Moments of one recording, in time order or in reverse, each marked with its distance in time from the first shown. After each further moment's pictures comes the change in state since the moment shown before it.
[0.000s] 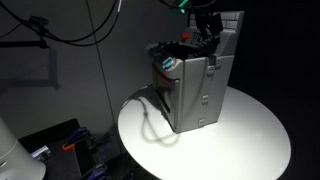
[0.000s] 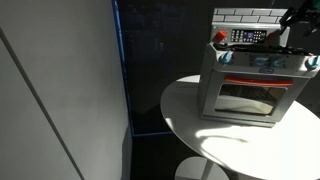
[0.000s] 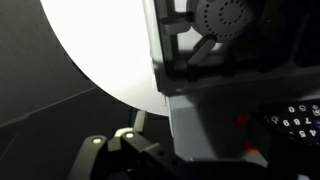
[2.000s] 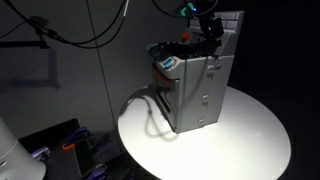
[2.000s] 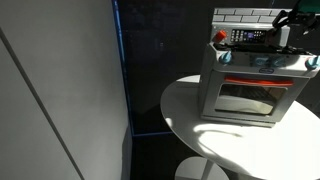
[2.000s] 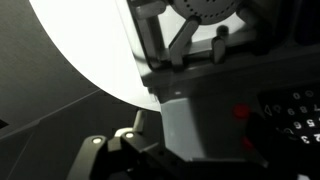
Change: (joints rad) arm 0.017 0.078 -0.006 0.080 -0.023 0.000 0.111
